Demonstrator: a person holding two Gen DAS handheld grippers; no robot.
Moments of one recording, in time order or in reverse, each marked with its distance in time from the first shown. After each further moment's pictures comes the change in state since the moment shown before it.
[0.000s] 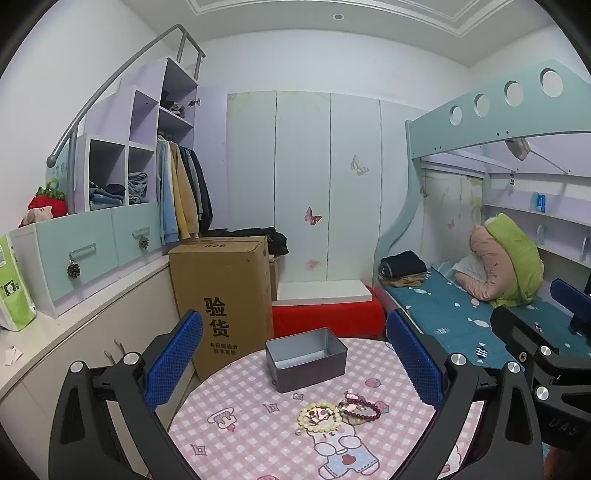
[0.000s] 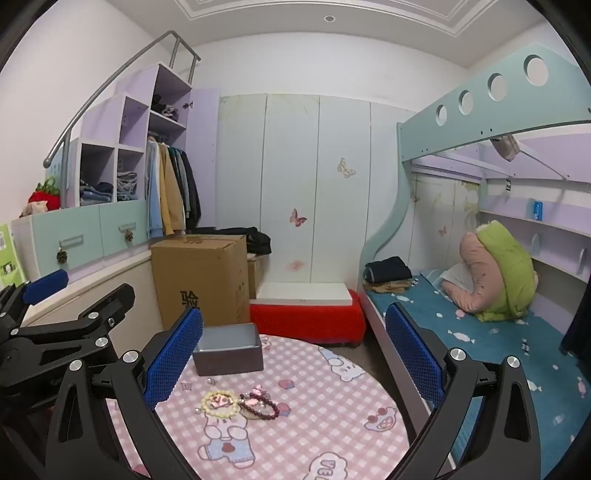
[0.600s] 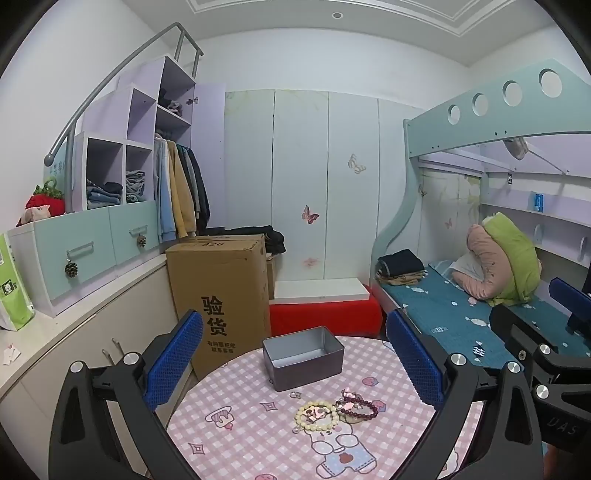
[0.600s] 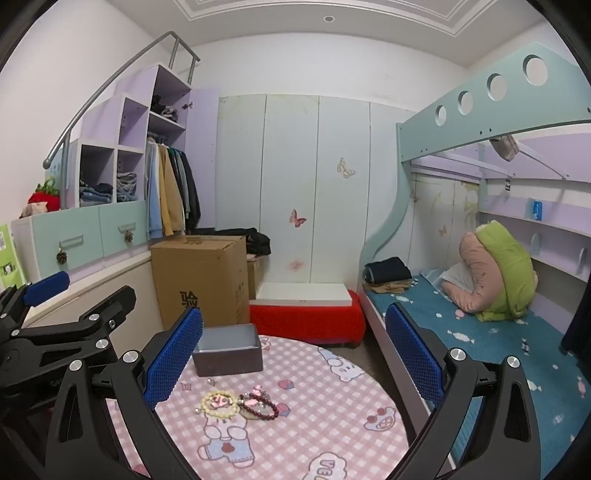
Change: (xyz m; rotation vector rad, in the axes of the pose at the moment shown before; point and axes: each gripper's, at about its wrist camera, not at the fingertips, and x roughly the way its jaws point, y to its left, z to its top) left arm 0.000 -0.004 -0.005 -0.002 0.004 -0.007; right arm 0.000 0.000 0.000 0.001 -0.001 0.001
